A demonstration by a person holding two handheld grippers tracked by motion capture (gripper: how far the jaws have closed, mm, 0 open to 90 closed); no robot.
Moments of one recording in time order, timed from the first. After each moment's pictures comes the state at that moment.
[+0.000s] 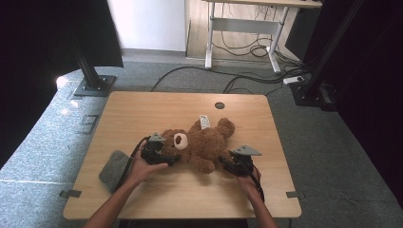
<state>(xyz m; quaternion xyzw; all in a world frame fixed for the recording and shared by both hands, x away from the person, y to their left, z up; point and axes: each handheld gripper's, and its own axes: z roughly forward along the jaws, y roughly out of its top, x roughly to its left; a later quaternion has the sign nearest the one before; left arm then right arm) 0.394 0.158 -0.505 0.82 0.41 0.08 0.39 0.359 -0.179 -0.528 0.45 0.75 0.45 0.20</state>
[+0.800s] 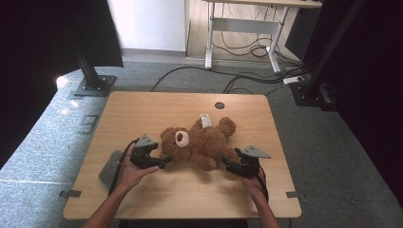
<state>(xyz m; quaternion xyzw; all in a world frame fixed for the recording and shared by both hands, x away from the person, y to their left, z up) 0.353 0.190 -0.479 0.80 0.40 0.13 0.44 0.344 -0.195 -0.512 0.44 0.72 0.49 0.21</state>
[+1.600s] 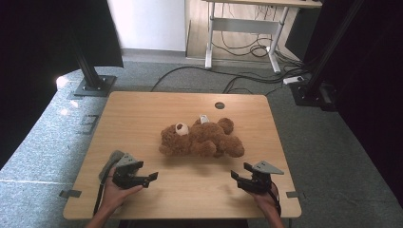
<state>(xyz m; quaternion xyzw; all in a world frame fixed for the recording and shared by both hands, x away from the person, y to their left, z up) 0.305 0.230 -0.508 0.79 0.43 0.10 0.42 0.302 -0.228 -0.530 0.44 0.73 0.48 0.19</state>
